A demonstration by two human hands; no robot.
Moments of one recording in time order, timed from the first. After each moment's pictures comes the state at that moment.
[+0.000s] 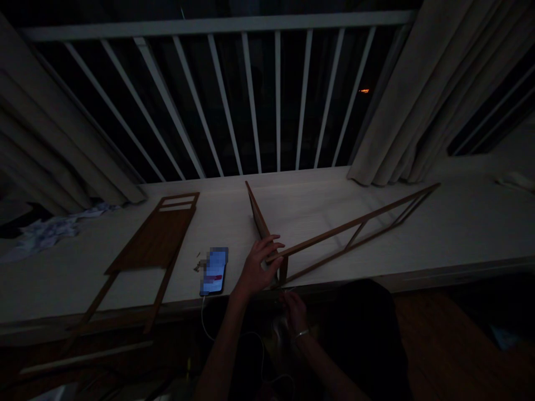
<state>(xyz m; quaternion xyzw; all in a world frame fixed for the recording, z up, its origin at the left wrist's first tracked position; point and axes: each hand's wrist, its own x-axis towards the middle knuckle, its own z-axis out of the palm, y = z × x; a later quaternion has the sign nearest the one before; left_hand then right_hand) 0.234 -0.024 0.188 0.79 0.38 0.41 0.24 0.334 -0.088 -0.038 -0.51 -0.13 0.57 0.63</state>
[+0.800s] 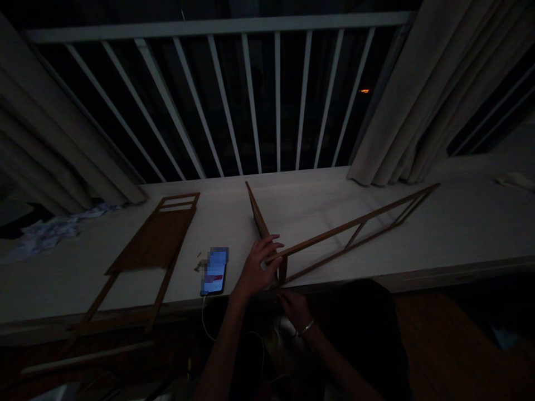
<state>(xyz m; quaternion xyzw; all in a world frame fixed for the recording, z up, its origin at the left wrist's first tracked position) 0.232 -0.025 0.188 0.80 0.39 0.40 0.23 0.364 -0.082 -0.022 -0.50 -0.69 0.26 0.45</state>
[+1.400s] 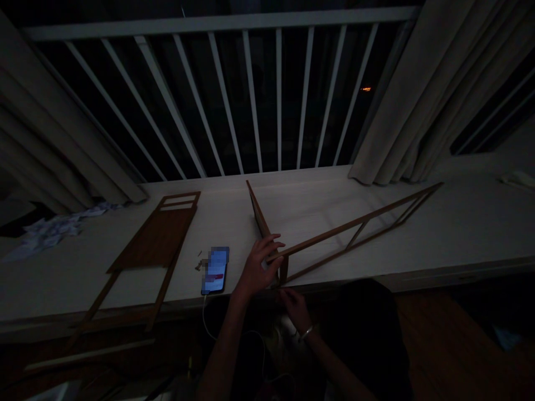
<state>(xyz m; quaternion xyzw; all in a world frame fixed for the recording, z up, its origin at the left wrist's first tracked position) 0.232 -0.025 0.187 0.80 0.38 0.41 0.23 0.350 -0.086 -0.005 -0.53 -0.45 0.49 0.52</state>
